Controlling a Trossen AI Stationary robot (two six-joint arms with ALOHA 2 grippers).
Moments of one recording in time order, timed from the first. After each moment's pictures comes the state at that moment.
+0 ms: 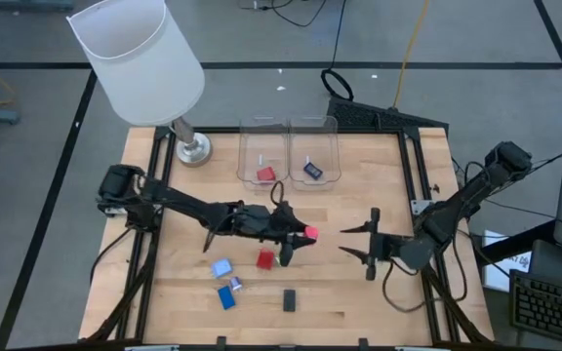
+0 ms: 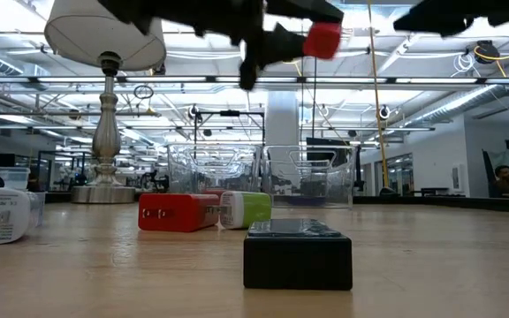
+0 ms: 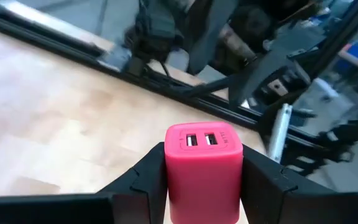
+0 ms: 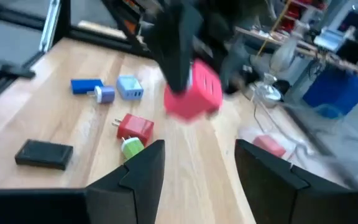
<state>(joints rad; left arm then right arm) -0.20 1.76 1.06 0.47 -0.11 -0.43 0.71 1.05 0.53 0.14 0.84 0.07</state>
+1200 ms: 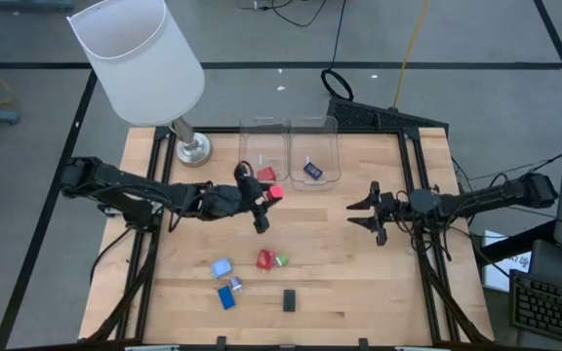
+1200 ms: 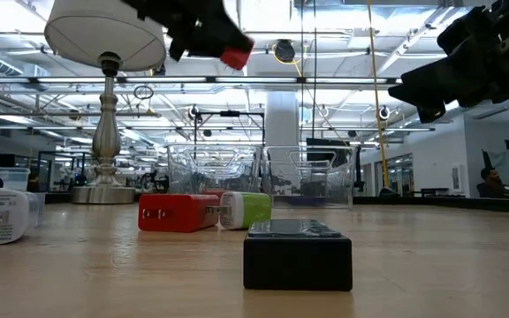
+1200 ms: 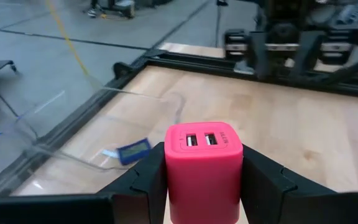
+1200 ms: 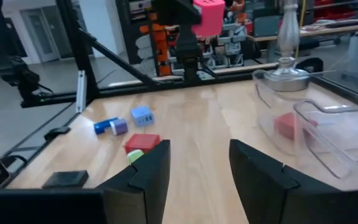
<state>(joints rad) -0.13 1.39 0.91 0.11 -0.49 -0.15 0.11 0.55 0.05 0.47 0.08 0.15</state>
